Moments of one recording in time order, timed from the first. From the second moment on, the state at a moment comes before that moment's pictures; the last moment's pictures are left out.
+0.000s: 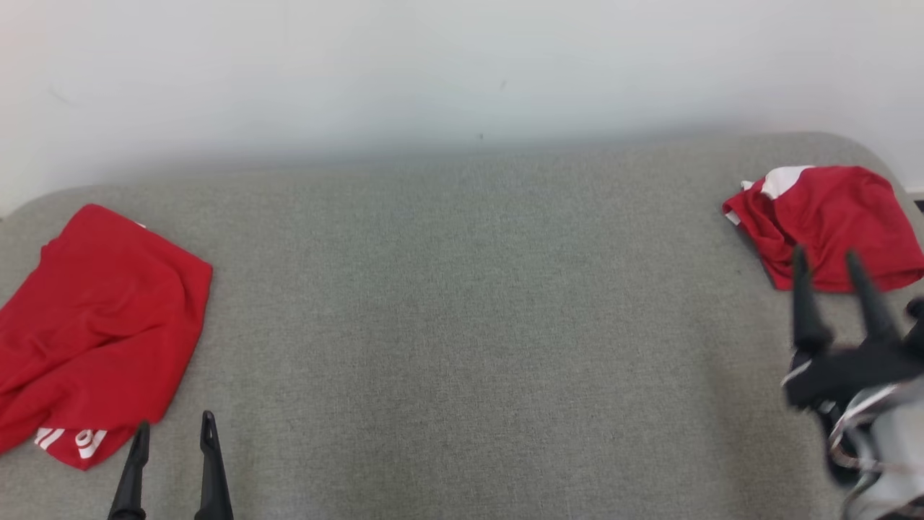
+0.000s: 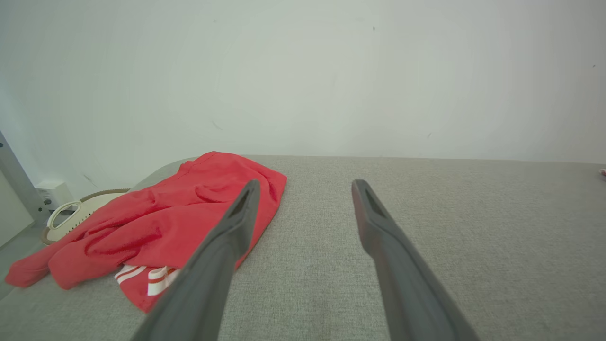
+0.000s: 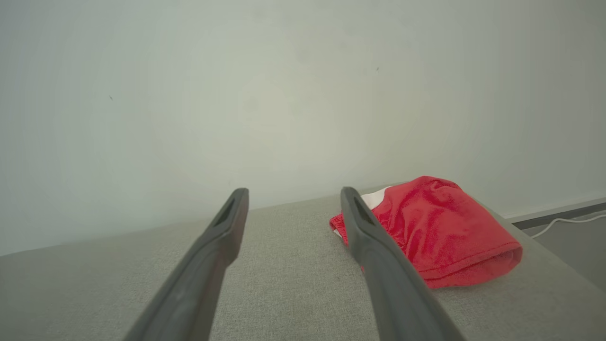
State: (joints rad) left arm 0.00 0.11 0.01 -0.06 -0.12 0.15 -0.26; right arm -0.45 -0.43 0.25 0.43 0.52 0.13 -0.26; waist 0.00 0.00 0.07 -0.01
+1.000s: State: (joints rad) left arm 0.04 0.12 -0.02 0.05 -0.11 0.12 -0.26; right arm 0.00 -0.10 0.14 0.17 0.18 0.13 -0.22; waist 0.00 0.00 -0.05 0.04
